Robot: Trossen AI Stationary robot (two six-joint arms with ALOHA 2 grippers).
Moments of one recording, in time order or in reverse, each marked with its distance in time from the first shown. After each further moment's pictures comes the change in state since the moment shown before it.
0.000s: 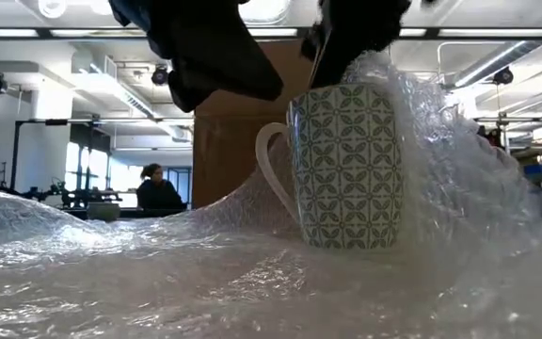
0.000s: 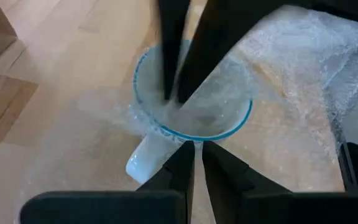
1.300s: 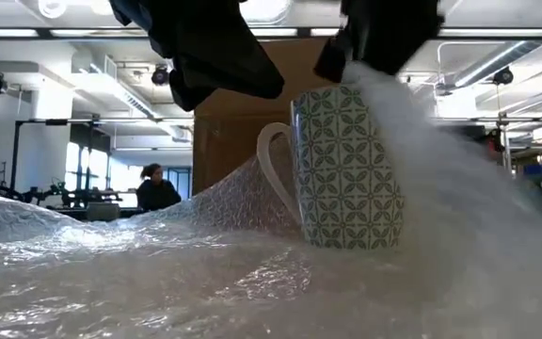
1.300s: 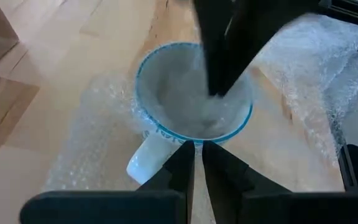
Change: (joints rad) left arm 0.000 0.000 0.000 0.006 -0.008 0.004; right arm -0.004 0.021 -0.002 -0.084 -0.247 0.029
